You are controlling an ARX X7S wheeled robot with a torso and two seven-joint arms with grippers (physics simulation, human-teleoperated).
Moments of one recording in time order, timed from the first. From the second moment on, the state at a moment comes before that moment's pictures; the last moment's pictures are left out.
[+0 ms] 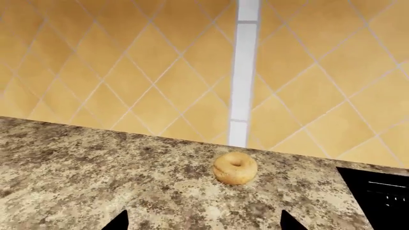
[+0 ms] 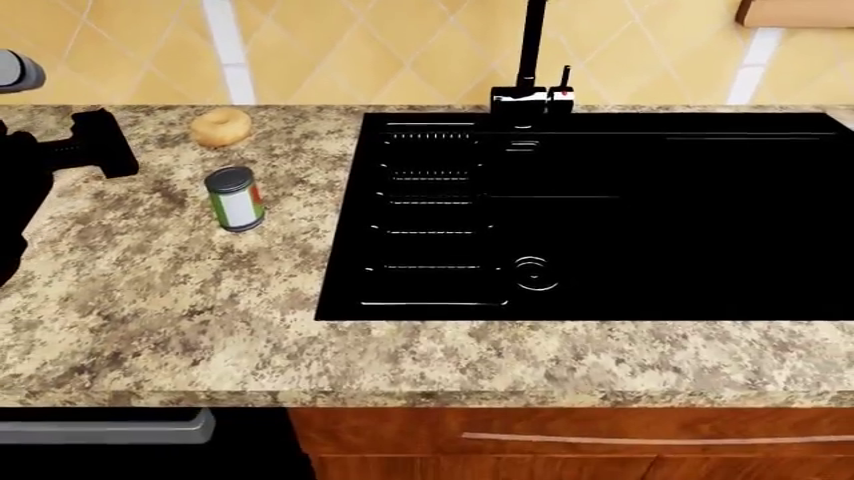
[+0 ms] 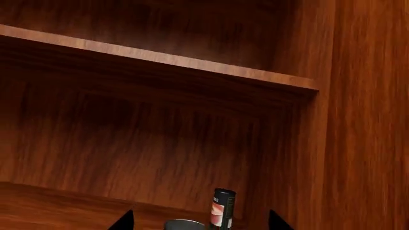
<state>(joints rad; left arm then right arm) -0.96 -0.58 -0.06 -0.14 -0.46 -0.85 -0.07 2.36 0.03 -0.04 1.25 -0.16 0.58 -0.16</state>
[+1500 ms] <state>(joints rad) -0.66 -0.45 -0.24 0.48 -0.72 -0.89 -0.15 1.13 0.16 0.05 -0.61 0.16 1.32 -0.07</state>
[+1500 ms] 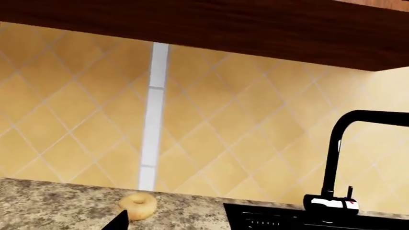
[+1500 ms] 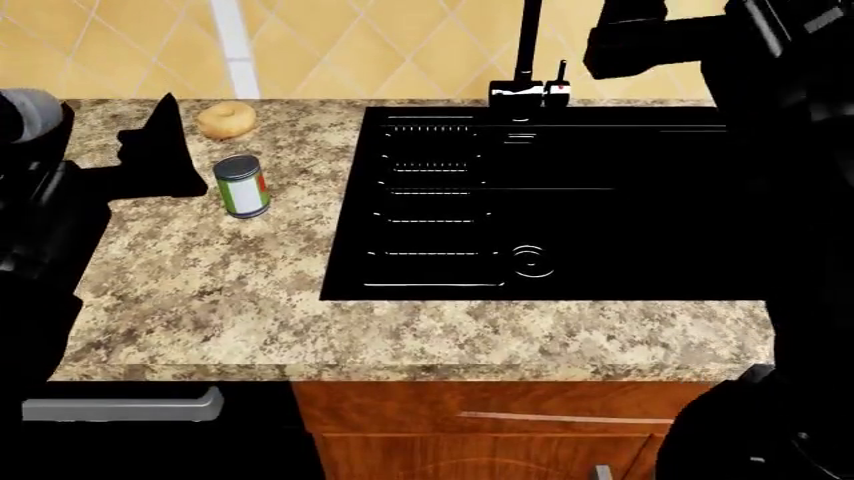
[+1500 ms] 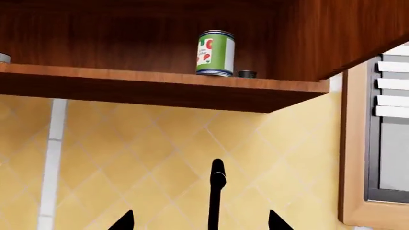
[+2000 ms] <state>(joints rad) -0.54 -0.39 -0.28 0.54 -0.73 -0.86 -0.20 0.69 0.07 0.12 -0.71 0.18 1.13 -0.01</state>
